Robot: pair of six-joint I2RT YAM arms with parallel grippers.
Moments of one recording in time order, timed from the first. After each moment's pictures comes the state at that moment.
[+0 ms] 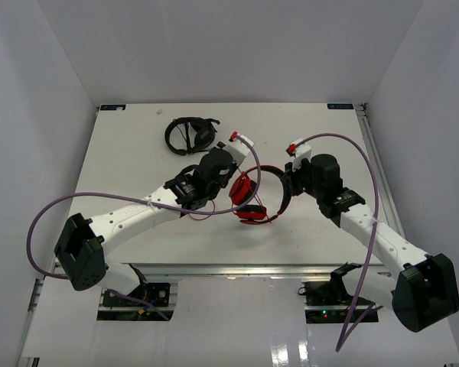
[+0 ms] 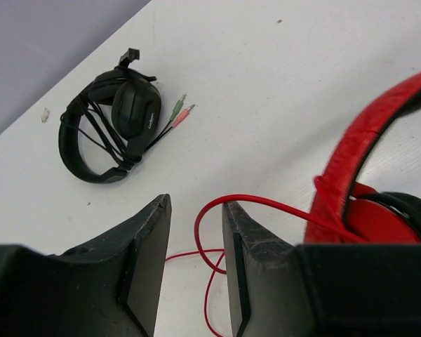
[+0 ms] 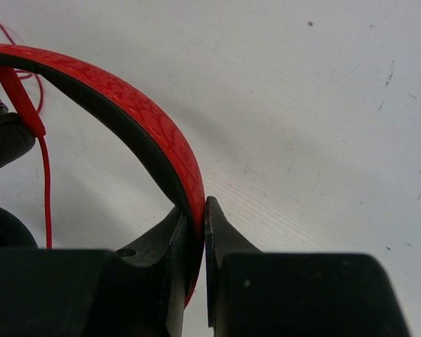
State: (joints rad) left arm -0.89 1.43 1.13 -0.13 -0.53 0.20; right arm 0.44 1.11 0.71 -0.07 -0.17 -0.08
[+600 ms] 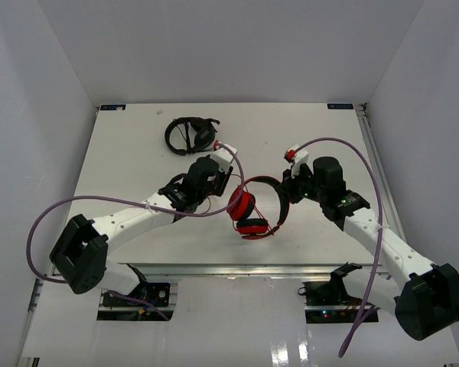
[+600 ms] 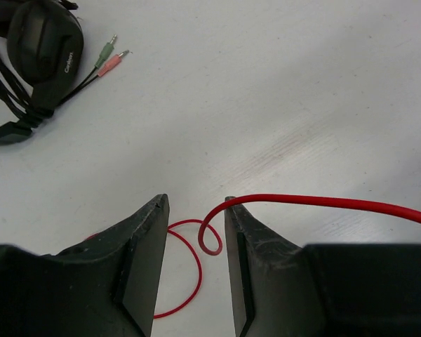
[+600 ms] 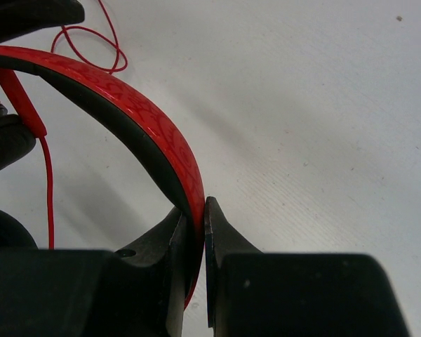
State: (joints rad) left arm -0.78 1.40 0.90 0.02 -0.28 -0.02; right arm 0.44 1.04 0.72 -0.18 -0.37 -0.08
